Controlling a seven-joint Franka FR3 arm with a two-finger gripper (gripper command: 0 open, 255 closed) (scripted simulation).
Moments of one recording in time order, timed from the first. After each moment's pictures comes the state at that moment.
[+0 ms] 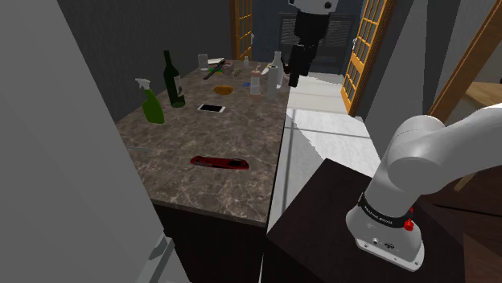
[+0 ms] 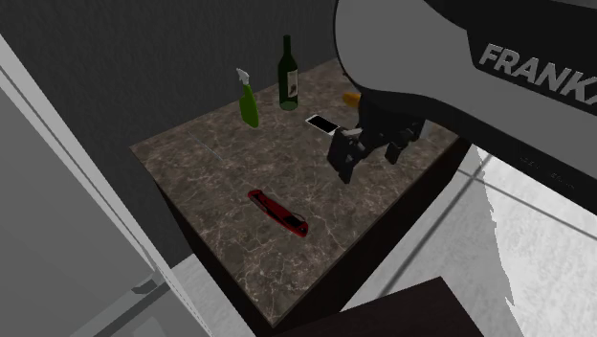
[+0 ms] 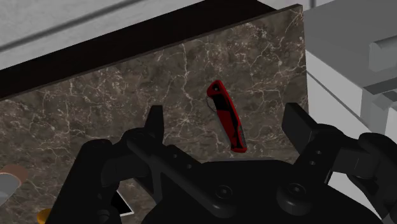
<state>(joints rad) 0.02 -0.81 0.05 -2.38 0.03 1.66 -0.10</state>
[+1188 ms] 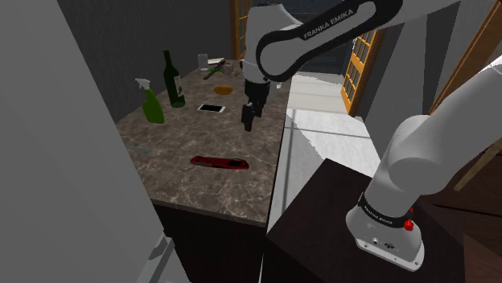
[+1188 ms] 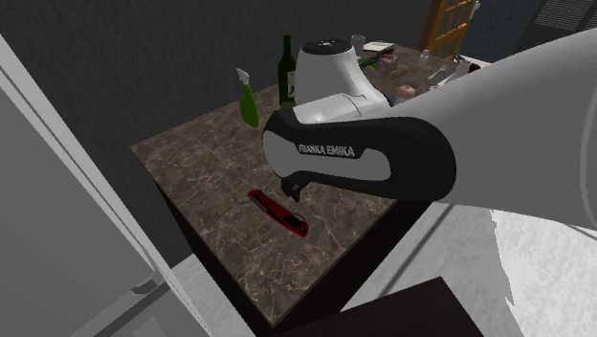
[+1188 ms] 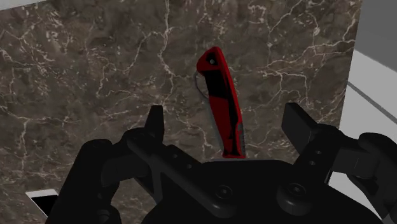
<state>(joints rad) 0.05 -0.37 0.13 -2.49 0.02 2.22 -0.11</state>
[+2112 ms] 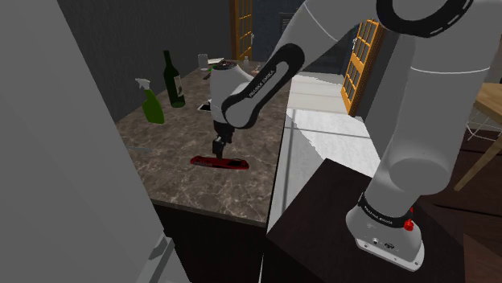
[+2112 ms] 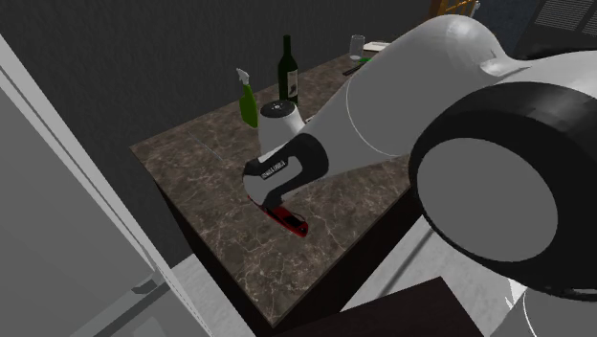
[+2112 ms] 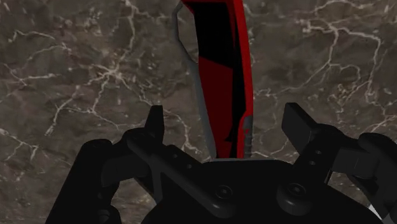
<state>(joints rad) 0.07 0.19 0.17 -2.28 -0.15 2.58 -0.02</state>
